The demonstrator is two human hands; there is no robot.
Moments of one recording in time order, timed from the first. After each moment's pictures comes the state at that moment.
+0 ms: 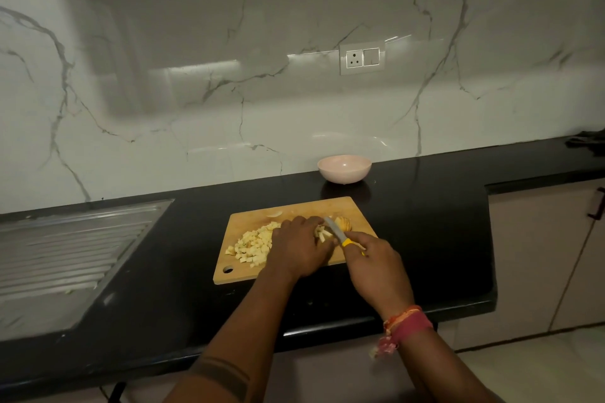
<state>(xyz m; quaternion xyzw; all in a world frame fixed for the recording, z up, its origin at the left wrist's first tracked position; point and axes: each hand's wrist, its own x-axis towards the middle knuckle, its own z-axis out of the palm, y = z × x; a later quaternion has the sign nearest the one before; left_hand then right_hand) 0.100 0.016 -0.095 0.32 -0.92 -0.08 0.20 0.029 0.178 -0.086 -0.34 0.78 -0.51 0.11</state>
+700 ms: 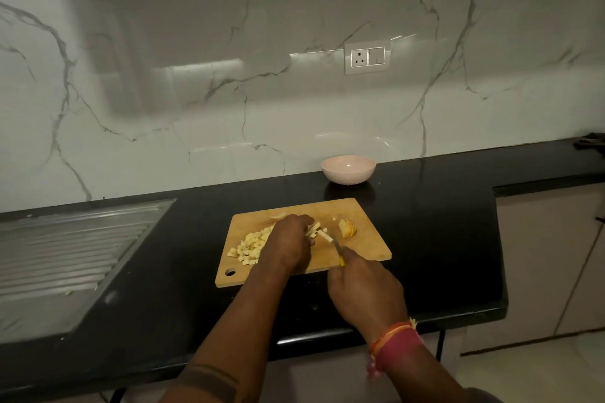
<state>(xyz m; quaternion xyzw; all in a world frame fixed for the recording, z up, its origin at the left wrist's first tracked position) 0.104 -0.005 -0.084 0.35 -0.90 -0.14 0.22 0.059 0.173 -0.092 -0.42 0.84 -0.34 -0.01</state>
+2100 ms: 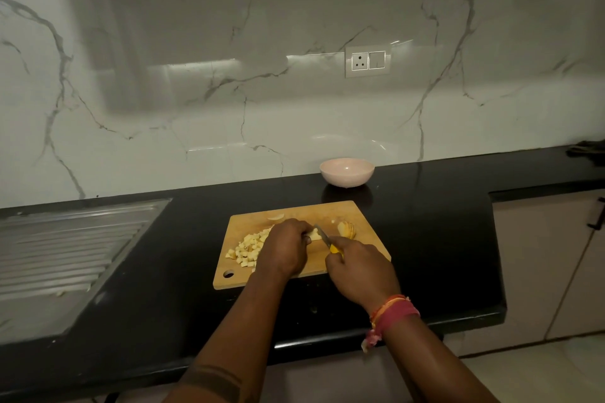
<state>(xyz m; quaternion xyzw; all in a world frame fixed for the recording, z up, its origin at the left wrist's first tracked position) 0.107 -0.013 -0.094 0.32 -0.90 -0.12 0.26 0.028 0.143 -0.086 -0.46 0.83 -0.33 0.01</state>
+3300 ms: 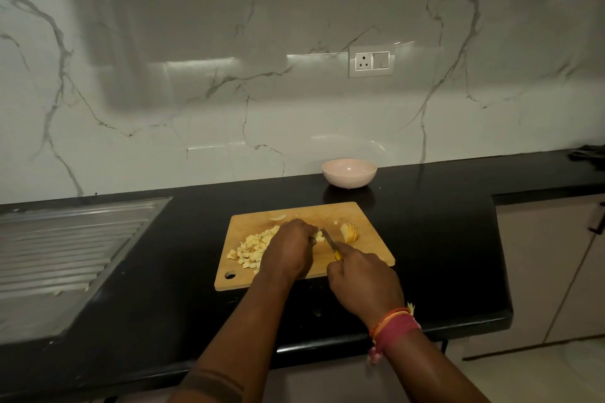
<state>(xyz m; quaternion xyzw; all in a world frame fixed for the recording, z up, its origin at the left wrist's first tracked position) 0.100 -0.022 -0.106 0.27 -0.92 -0.08 0.27 0.041 0.145 -0.092 -0.45 0.84 -0.31 -0.03</state>
